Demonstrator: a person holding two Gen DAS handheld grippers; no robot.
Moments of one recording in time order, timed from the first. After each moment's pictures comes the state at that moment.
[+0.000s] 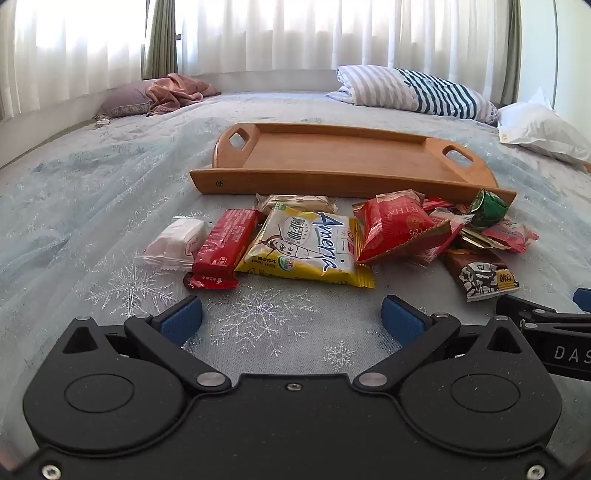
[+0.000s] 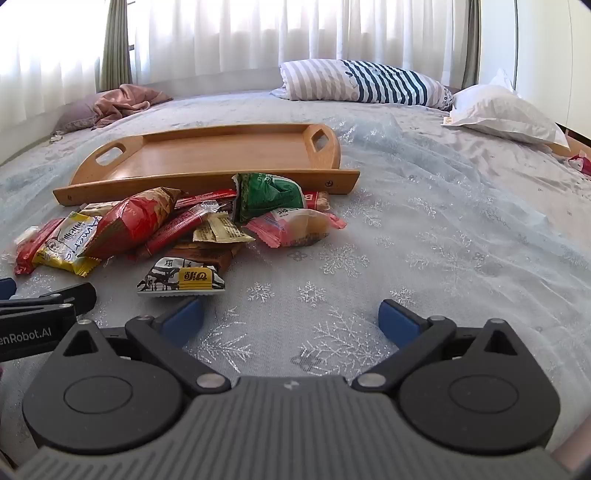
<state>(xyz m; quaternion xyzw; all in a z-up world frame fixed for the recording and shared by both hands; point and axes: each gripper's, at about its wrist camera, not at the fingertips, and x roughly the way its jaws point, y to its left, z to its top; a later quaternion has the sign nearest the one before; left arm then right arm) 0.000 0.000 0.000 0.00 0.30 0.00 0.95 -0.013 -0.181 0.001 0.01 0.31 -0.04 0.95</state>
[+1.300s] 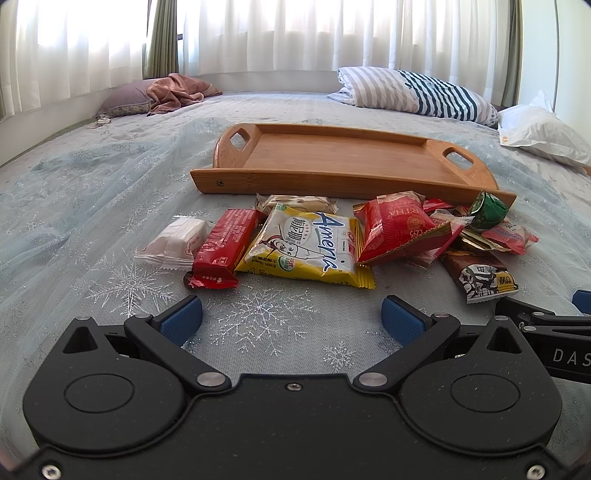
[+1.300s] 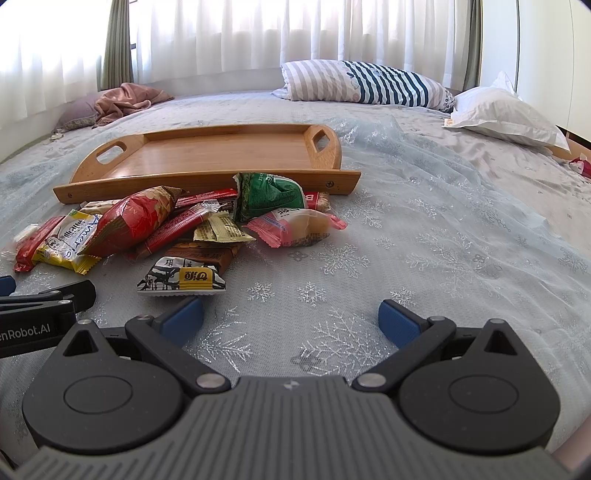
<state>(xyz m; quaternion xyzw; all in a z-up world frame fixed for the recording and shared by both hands) -0.001 0.000 0.000 -0.01 0.30 0.00 0.95 -0.013 -0.180 -0.001 0.01 0.30 -0.04 0.95</state>
